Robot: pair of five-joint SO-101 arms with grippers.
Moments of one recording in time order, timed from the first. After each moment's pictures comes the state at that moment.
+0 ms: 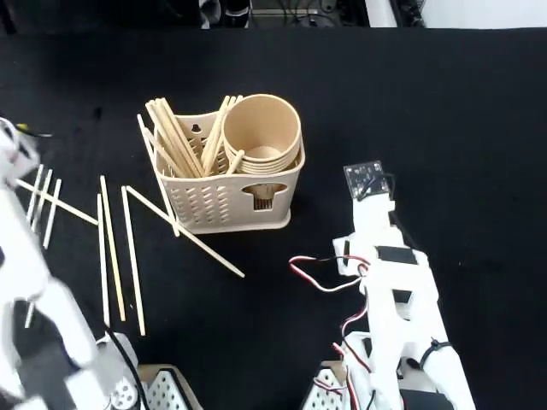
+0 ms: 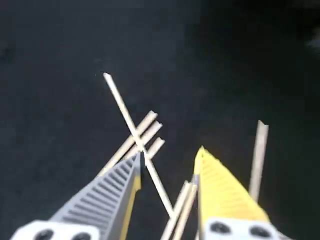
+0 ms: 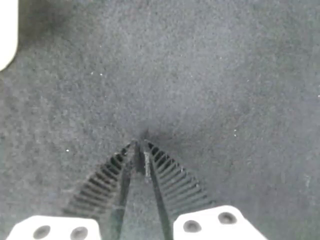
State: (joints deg) left arm -37.4 -16.6 4.8 68.6 7.8; right arm 6.2 -35.8 74.7 35.9 17.6
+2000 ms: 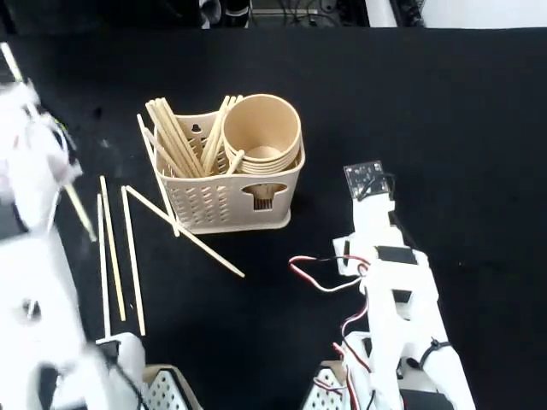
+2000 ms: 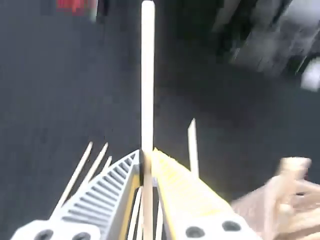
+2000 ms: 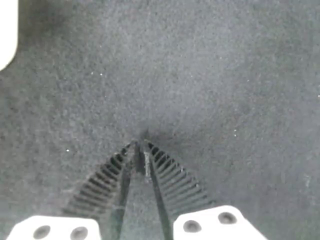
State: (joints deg) left arm -21.2 -46.8 17.5 62.8 5.3; right arm 6.2 -35.8 74.7 35.9 17.6
